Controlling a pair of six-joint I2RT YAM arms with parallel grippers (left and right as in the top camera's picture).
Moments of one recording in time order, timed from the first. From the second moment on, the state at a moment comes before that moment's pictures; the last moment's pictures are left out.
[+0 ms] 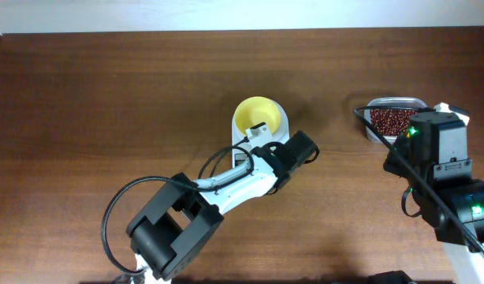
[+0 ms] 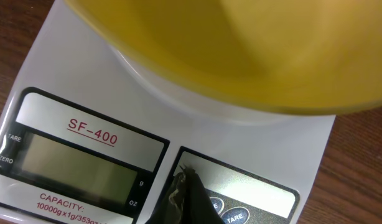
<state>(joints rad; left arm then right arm) -0.84 1.97 1.25 -0.51 -0.43 -1.19 0.17 1.03 1.26 -1.11 0.38 0.44</state>
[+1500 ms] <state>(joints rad) -0.86 1.99 1.26 -0.52 -0.45 -1.19 0.17 1.03 1.26 -1.11 0.38 0.45</state>
